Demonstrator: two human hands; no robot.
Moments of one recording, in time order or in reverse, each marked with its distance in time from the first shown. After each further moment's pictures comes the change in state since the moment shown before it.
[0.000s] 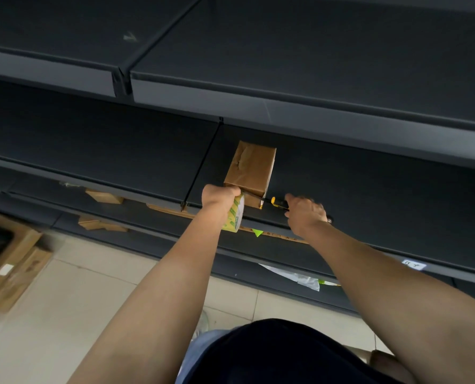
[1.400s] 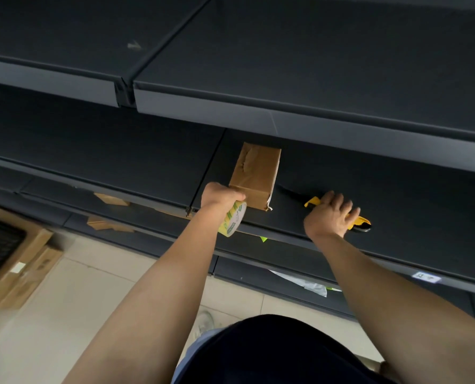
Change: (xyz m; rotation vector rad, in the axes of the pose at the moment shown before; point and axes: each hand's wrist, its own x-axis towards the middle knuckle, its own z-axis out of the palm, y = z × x) left_hand 0.016 0.012 -0.009 0.244 -0.036 0.076; right_hand 0.015 0.016 0.016 0.149 0.203 0.417
